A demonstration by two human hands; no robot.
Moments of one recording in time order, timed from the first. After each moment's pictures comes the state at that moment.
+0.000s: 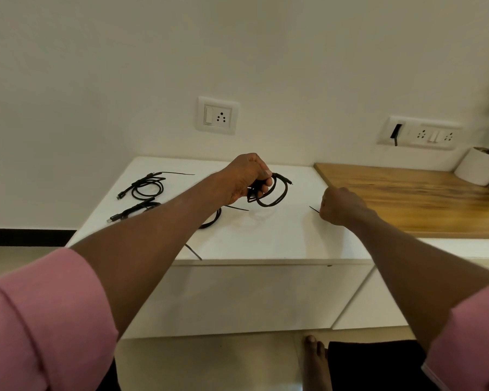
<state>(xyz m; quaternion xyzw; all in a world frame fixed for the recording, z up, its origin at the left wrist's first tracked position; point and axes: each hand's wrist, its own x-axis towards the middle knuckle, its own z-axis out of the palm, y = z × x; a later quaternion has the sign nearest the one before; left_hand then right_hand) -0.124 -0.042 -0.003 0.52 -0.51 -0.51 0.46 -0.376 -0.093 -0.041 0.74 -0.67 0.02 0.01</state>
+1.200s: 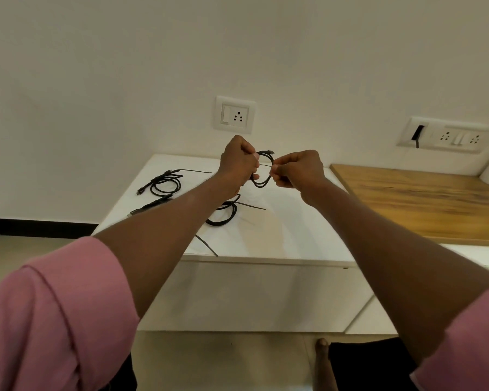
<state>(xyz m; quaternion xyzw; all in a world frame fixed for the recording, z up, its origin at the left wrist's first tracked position) -0.091 -0.058 -0.011 0.58 -0.46 -0.33 0.58 -0.249 -0.076 -0.002 0.62 -0.52 0.44 -0.38</state>
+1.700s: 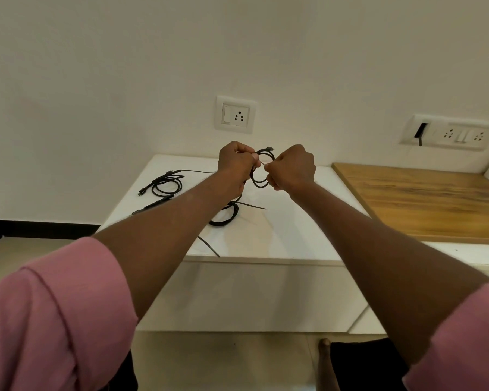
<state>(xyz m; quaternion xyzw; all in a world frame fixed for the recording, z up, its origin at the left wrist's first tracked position) -0.095 -0.054 -0.011 0.56 -0.36 -0.39 0.63 -0.216 -0.073 0.002 0.64 -0.63 0.38 -0.20</state>
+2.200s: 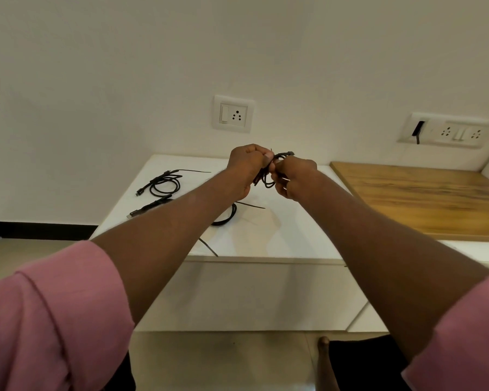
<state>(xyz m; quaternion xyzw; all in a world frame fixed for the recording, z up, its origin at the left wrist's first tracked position) -0.113 -0.049 -0.005 0.52 -0.41 -0.45 0.60 -0.222 -0.063 0.013 0.36 -0.58 0.47 -0.56</state>
